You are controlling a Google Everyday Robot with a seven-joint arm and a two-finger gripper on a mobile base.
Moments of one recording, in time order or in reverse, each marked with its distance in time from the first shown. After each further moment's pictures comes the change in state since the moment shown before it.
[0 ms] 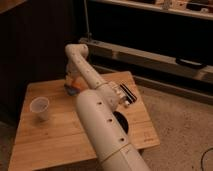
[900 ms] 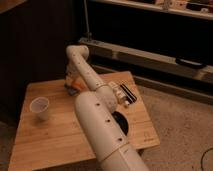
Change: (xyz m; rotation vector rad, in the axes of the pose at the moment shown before) arm 0.000 0.007 0.005 -0.001 0.020 0.028
